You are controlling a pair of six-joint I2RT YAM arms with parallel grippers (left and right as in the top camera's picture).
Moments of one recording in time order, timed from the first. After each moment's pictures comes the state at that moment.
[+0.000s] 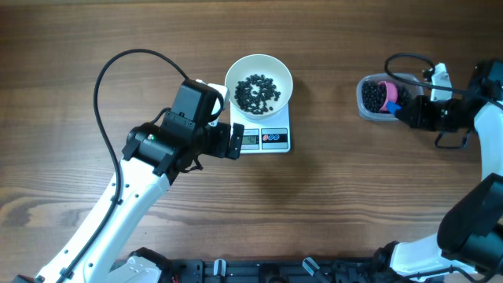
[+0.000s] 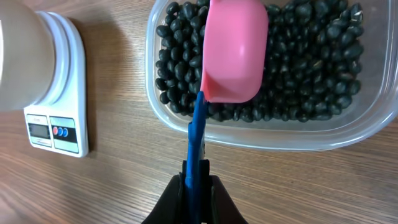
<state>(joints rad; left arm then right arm) -0.46 1.30 1.13 -0.87 0.01 -0.20 -0.43 1.70 1.26 -0.96 -0.56 -0.34</state>
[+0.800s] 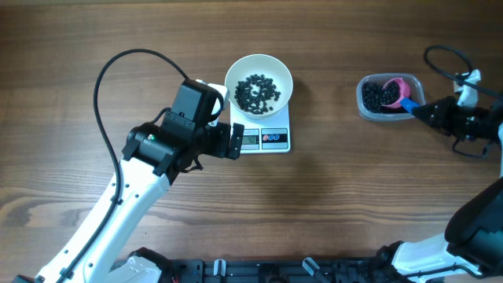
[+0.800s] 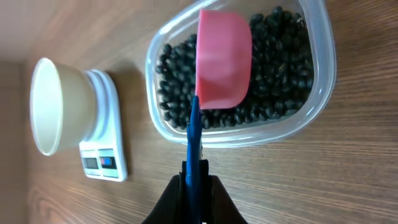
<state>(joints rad) -0.46 1.30 1.13 -0.87 0.01 -0.20 -0.61 1.72 1.26 -0.96 -0.76 -0.26</state>
